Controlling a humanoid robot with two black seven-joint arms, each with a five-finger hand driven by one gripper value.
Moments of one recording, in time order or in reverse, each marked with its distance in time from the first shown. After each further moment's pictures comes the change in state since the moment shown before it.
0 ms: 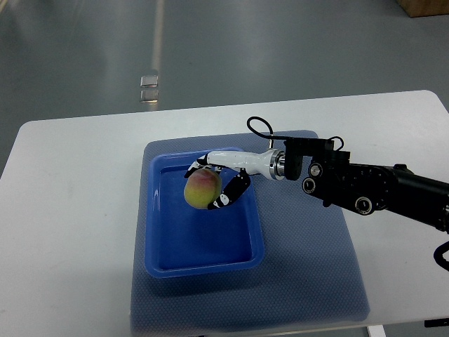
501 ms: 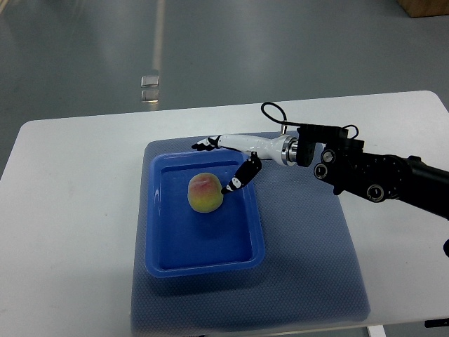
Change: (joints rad) left arm 0.000 0.000 0.000 0.001 0.000 -0.001 0.000; right arm 0.033 -0.087 0.086 0.007 0.039 0.018 0.013
